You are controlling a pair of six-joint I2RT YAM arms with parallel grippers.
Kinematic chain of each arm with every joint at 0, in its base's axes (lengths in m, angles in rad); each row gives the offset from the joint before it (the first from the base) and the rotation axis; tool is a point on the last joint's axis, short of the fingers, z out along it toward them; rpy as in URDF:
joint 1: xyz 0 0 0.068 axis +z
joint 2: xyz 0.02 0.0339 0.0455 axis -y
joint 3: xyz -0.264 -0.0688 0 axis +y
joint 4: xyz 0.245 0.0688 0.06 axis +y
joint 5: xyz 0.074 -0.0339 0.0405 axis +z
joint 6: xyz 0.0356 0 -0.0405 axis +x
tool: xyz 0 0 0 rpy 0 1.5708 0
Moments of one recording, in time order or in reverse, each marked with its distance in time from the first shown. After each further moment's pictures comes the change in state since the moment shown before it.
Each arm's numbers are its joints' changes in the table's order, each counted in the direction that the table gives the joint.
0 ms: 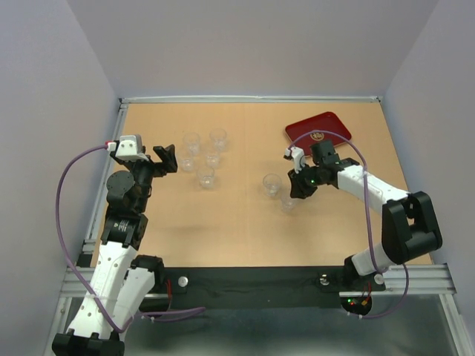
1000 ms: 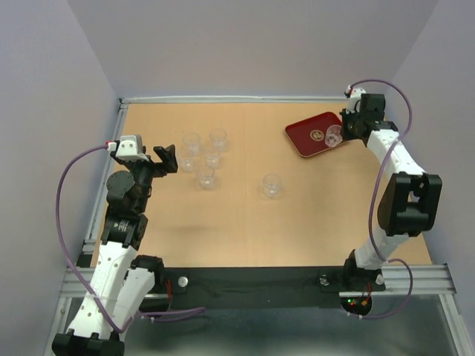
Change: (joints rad) left arm -0.001 0.000 0.000 0.000 -0.006 0.000; right arm -0.379 -0.192 -0.444 -0.089 -0.360 0.145
